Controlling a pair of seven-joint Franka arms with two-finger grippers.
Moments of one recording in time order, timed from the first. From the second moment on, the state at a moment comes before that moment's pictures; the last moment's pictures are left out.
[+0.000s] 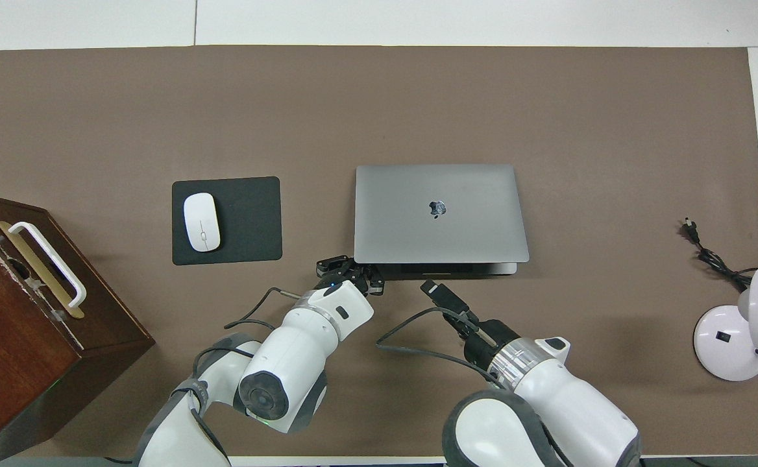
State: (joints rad) left arm -0.87 0.28 0.07 -2.46 -0.30 3.49 -0.19; right arm 0.63 -0.16 0.16 -2.54 1.71 3.15 -0.07
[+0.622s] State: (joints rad) left arm -0.86 0.30 0.07 -2.45 -0.30 3.49 -0.17; right arm 0.55 -0.05 0.16 -2.44 1.71 3.15 -0.15
